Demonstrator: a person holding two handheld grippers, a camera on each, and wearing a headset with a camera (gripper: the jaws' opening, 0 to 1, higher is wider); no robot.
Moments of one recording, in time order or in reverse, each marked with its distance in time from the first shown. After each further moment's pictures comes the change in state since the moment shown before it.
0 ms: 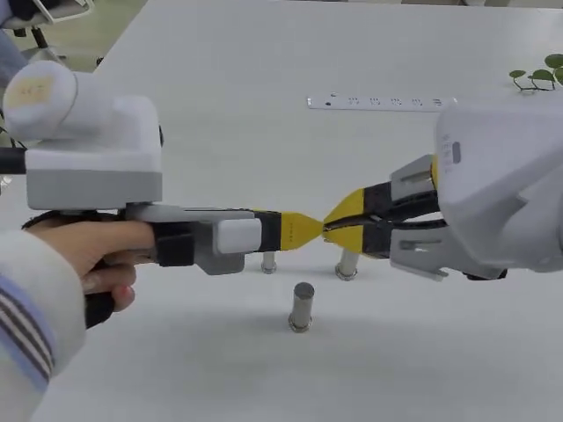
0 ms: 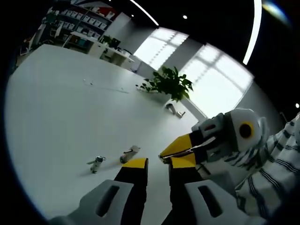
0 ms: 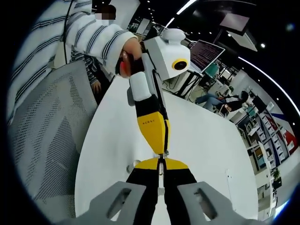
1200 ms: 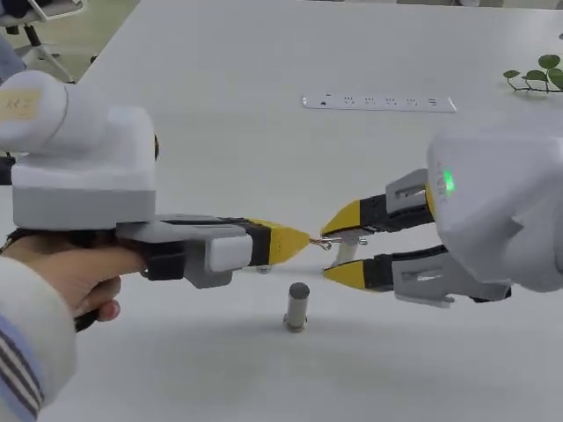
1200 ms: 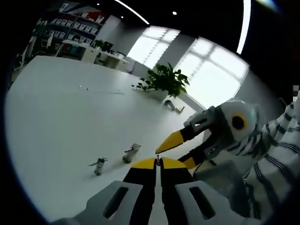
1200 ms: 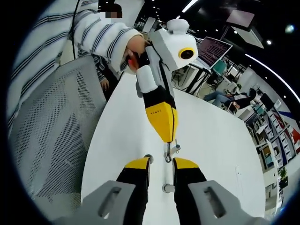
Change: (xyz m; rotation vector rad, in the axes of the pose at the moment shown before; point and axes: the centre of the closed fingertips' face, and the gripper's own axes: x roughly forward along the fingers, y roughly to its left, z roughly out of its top) left arm -0.007 -0.004 -0.009 0.178 0.019 0.019; right arm 0.004 0.018 -0.014 0.076 0.003 0.093
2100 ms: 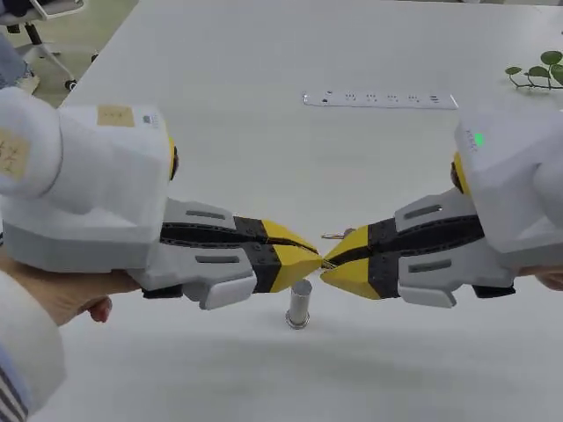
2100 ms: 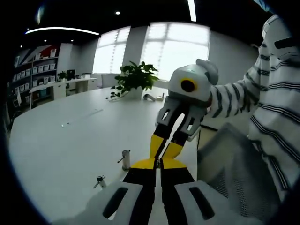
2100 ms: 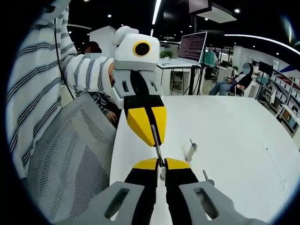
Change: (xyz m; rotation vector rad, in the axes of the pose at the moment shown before) left arm 0.003 -0.028 -0.010 0.409 0.054 -0.124; right arm 0.000 0.018 0.006 0.311 -0.153 0.129
